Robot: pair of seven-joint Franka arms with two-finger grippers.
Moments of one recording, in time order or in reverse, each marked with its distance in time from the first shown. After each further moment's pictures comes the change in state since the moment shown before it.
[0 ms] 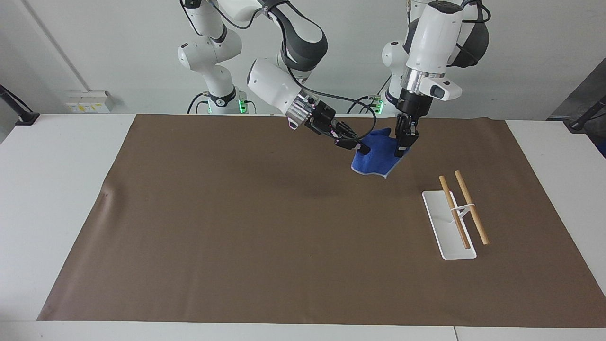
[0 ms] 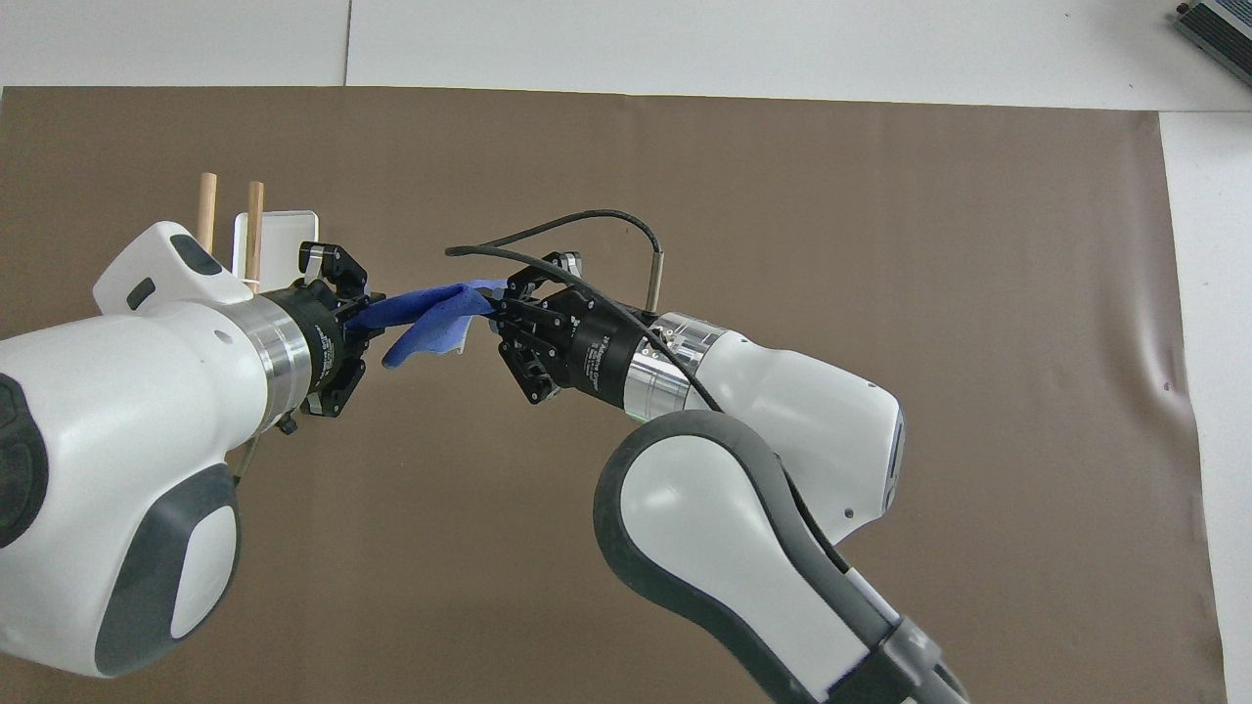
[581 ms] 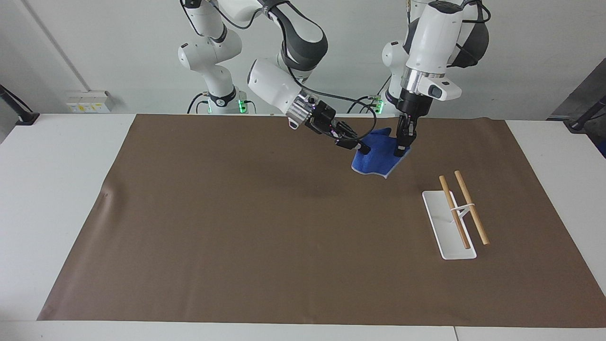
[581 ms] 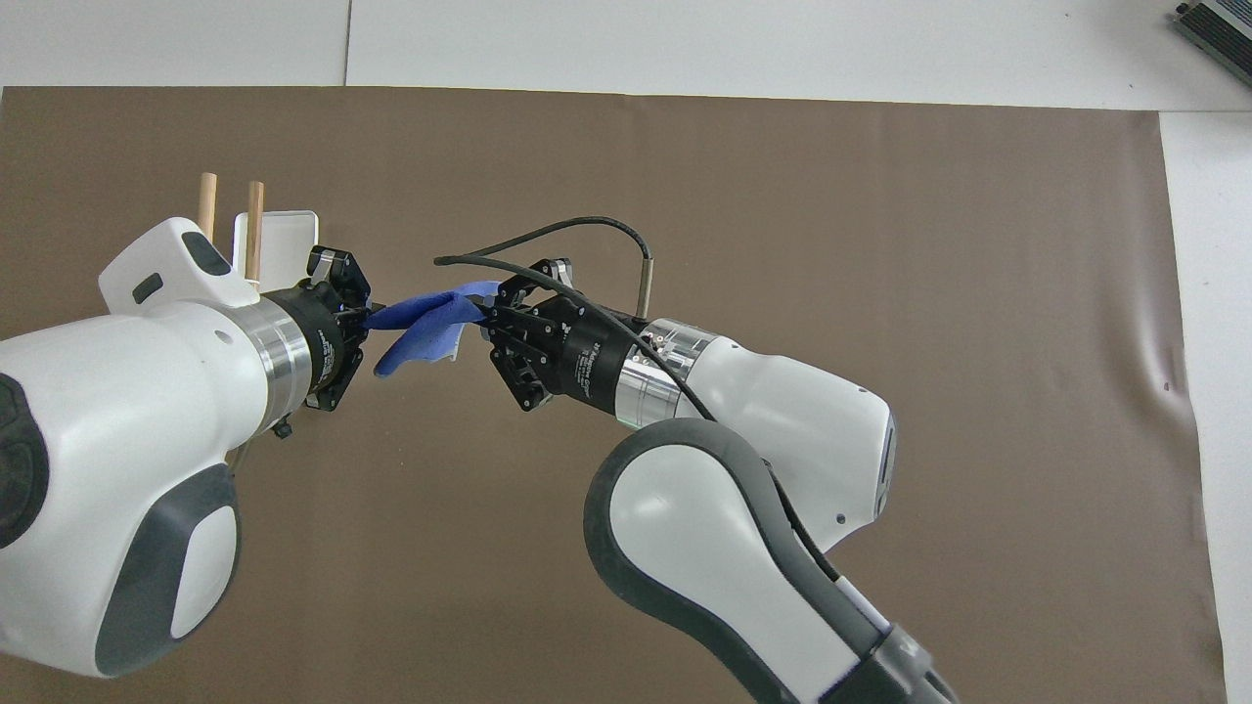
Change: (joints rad) left arm 0.000 0.000 0.001 0.000 0.000 0.000 0.107; right arm 0.000 0.000 0.000 0.000 0.000 0.000 0.000
